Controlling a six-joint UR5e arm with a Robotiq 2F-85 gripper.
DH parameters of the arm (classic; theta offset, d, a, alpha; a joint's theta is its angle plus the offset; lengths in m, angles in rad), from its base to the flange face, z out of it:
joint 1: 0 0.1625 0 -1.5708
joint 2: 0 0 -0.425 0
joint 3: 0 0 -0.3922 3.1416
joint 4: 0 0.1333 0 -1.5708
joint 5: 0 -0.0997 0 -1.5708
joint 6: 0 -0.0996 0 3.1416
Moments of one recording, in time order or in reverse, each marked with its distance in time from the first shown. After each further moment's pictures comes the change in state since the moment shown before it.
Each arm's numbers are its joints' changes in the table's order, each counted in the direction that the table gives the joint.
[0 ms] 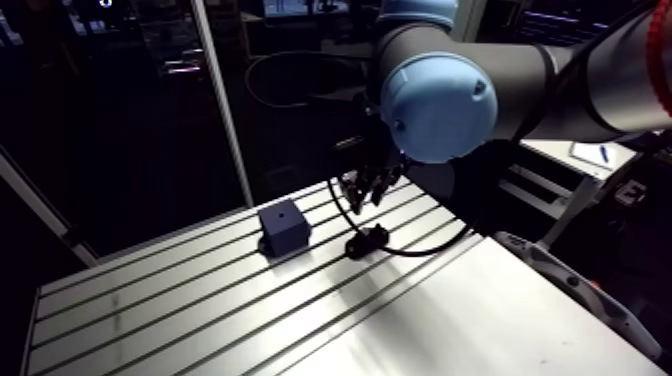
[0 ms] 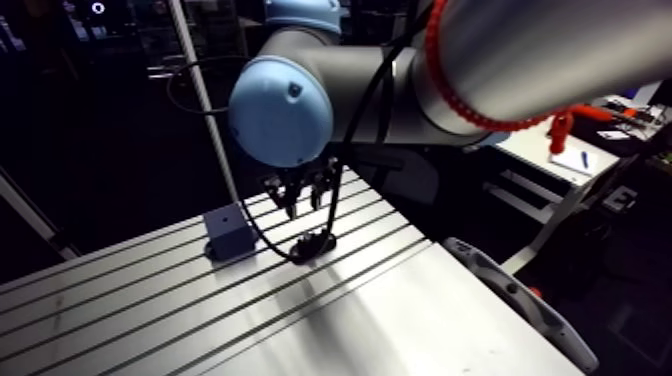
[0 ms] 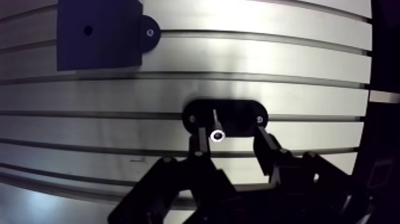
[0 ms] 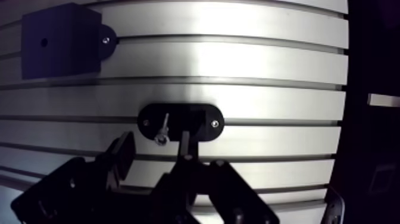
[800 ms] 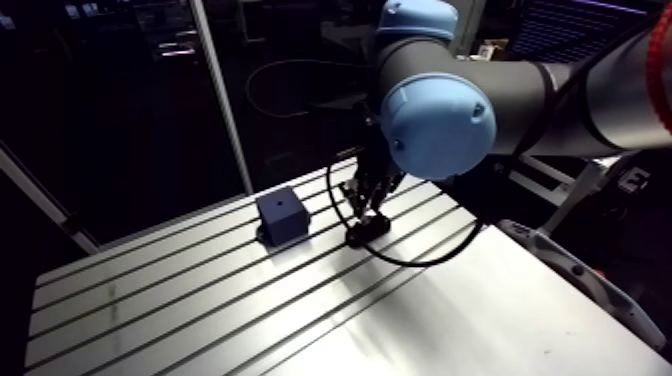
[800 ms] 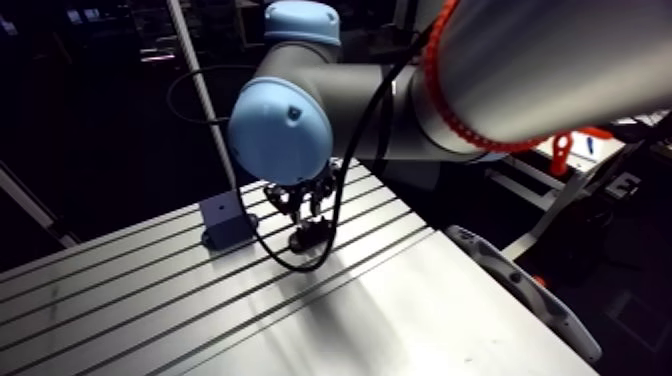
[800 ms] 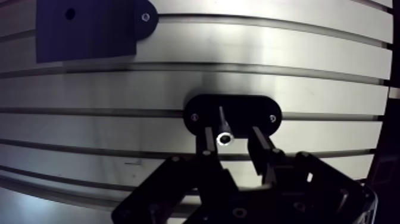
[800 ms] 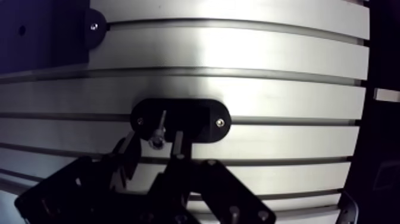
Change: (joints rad) arm -0.001 -0.050 -0.033 -0.044 0.011 0.003
